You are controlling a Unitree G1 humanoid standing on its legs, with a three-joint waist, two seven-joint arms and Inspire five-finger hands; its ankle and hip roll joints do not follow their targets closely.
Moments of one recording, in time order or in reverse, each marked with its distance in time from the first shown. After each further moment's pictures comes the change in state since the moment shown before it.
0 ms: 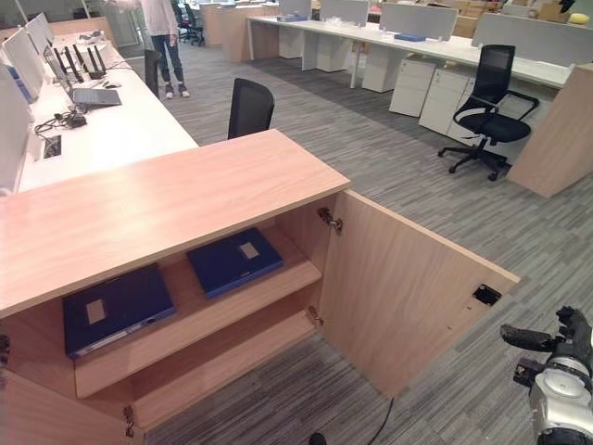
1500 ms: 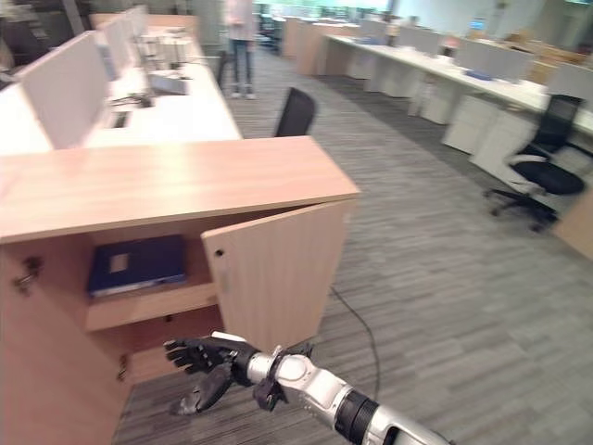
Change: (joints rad) left arm -0.017 0.002 -0.026 -0.033 -0.021 -0.002 0.044; right arm -0.283 0.625 1.228 -0.403 0.165 0.097 0.519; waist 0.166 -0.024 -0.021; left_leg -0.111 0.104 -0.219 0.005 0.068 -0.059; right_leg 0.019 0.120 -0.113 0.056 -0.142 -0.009
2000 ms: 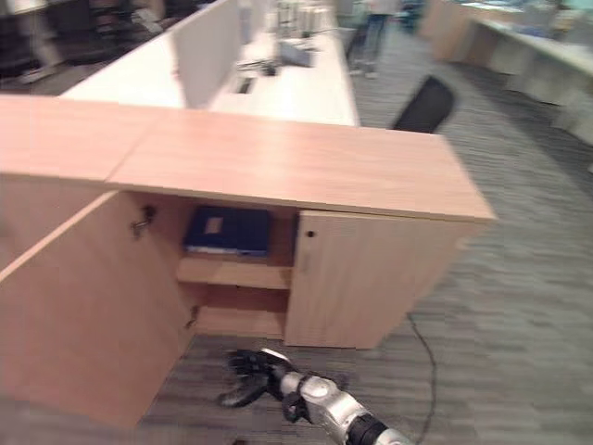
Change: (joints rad) left arm 0.020 -0.021 0.040 -0.037 -0.094 -0.045 0.015; right arm 0.124 -0.018 -0.223 0.467 -0.067 -0.034 -0.103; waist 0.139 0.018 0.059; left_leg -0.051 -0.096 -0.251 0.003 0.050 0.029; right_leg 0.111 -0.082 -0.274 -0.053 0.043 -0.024
